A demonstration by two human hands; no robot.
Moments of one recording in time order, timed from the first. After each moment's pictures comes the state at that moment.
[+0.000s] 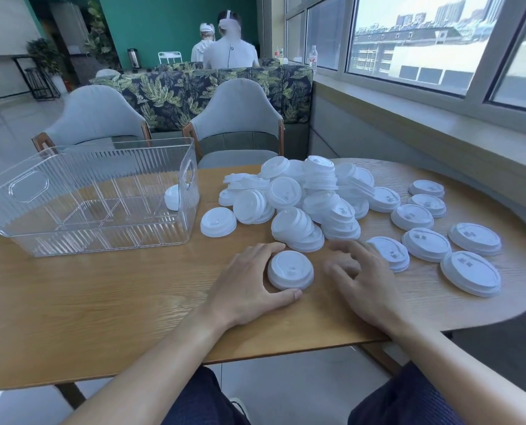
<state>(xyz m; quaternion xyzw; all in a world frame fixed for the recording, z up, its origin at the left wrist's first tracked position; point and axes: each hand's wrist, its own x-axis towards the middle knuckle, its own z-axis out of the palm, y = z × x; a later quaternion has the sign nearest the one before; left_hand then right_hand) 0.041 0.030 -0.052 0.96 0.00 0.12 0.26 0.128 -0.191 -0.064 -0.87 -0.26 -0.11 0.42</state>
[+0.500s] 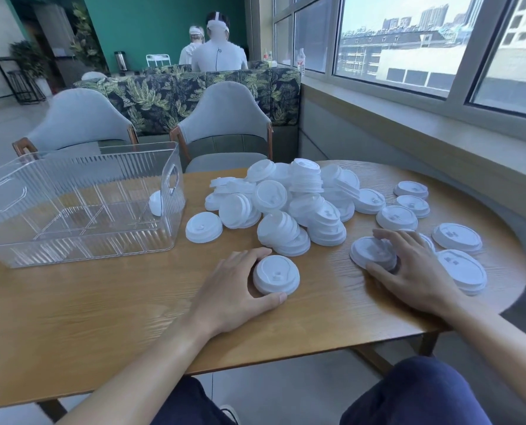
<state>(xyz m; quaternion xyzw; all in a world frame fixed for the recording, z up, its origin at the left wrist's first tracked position) 0.043 0.031 -0.055 0.95 0.01 0.12 0.27 0.177 -0.280 -0.050 -0.94 -0.22 -0.10 0.25</state>
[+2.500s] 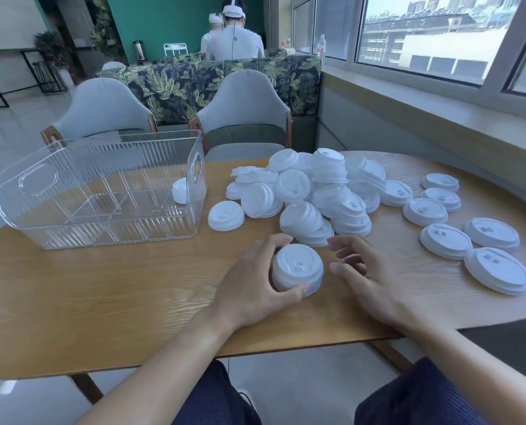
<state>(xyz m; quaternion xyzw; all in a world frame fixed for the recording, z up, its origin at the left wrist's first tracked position) 0.031 0.030 -0.056 0.93 0.00 0.15 0.33 0.126 -0.189 -0.066 -0.80 -0.31 -0.01 0.51</state>
